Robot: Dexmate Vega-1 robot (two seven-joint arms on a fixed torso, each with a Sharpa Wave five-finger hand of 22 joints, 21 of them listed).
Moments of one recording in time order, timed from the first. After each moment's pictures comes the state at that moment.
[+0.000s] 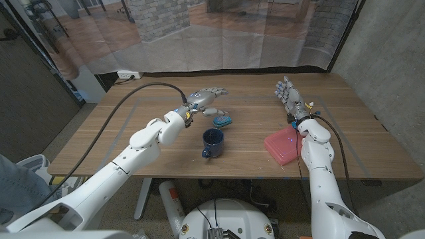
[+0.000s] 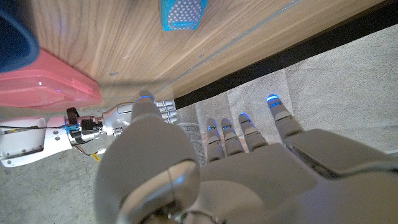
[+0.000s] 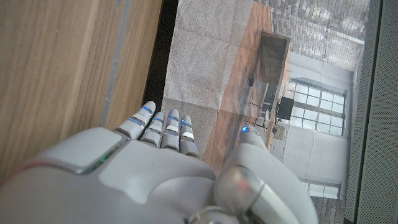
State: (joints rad) left arm 0.88 0.60 0.49 -1.81 0.86 -0.05 -0.01; left_hand 0.75 -0.03 -0.02 -0.11 0.42 0.18 -0.09 0.22 0.19 0.12 -0.11 0.21 0.20 0.07 -0.04 0.20 0.20 0.12 0.19 0.23 0.18; right arm -0.86 0.10 0.32 -1.35 0.02 0.14 0.45; right_hand 0.24 0.04 0.20 -0.06 0.20 0.18 0.07 0.19 0.18 0.19 0.07 0.20 0.18 0.08 0.04 0.18 0.18 0.14 -0.04 0.19 0.18
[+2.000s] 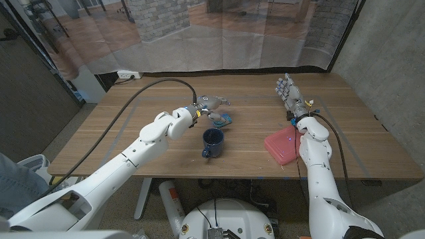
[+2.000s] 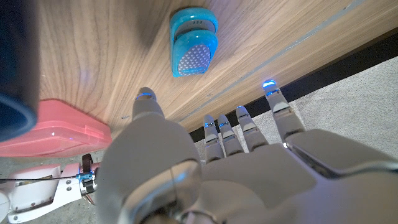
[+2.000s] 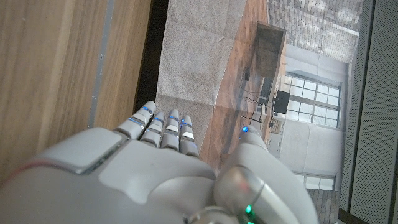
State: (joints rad) left arm 0.79 0.59 0.59 -1.79 0.94 0.04 -0.23; left_hand 0.79 -0.03 -0.04 -0.11 0.42 0.25 -0.12 0.23 0.20 0.18 -0.14 0.24 0.21 0.16 -0.03 0.23 0.20 0.30 0.21 0.27 0.18; right arm -0.83 0.11 0.33 -1.31 0.03 0.16 0.44; right_hand 0.24 0.04 0.19 -0.06 0.20 0.18 0.07 0.19 0.18 0.19 0.07 0.20 0.18 0.08 0.04 0.18 0.18 0.14 -0.04 0.19 0.18
